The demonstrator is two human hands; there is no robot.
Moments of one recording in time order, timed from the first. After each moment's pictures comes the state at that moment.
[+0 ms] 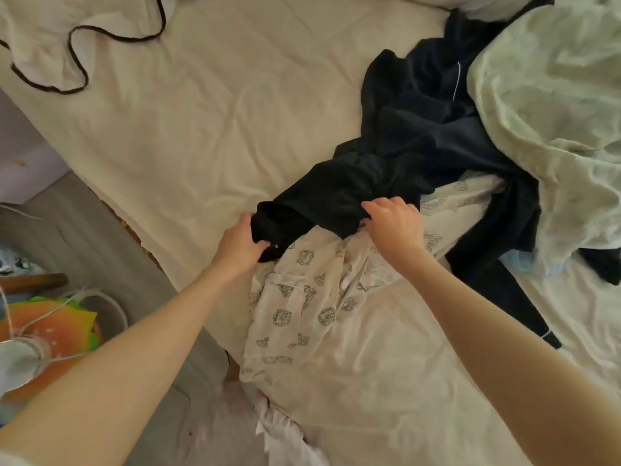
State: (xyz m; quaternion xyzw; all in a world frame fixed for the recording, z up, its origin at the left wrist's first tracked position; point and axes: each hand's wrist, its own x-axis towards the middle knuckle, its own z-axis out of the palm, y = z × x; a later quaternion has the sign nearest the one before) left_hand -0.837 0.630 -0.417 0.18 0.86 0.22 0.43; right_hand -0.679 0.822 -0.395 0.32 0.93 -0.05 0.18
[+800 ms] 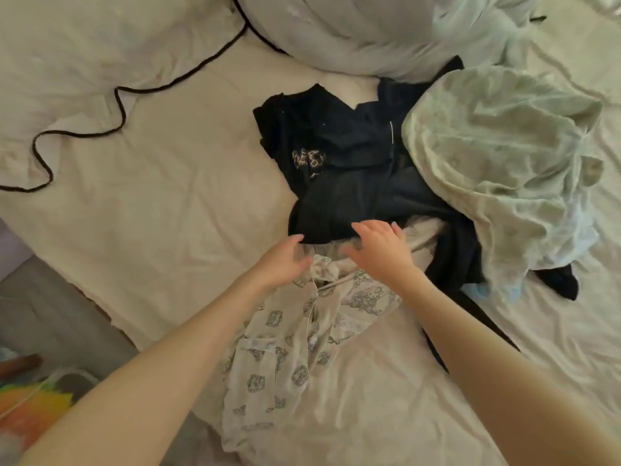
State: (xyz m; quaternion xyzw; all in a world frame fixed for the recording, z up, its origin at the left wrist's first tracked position) left_hand -0.818 0.764 -0.380 0.33 0.77 0.18 0.52; right_hand -0.675 0.890 -0.371 0.39 0.89 -0.17 0.18
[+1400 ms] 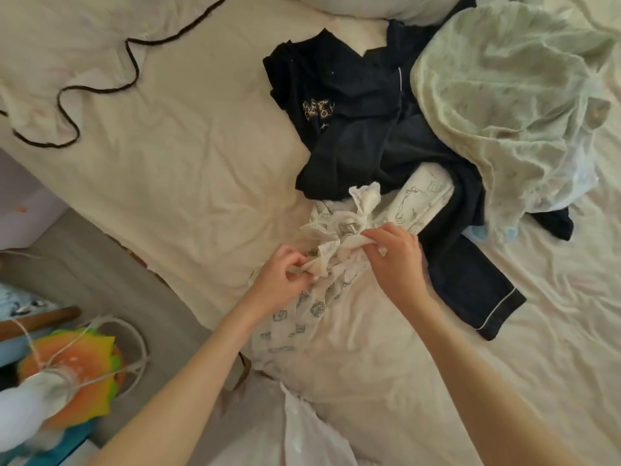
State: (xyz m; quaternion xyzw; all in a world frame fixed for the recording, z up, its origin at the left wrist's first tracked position) left_hand -0.769 0.642 -0.331 0.31 0.72 0.33 0.52; right_hand -0.623 0.773 -0.303 0.47 0.83 -0.29 -0.08
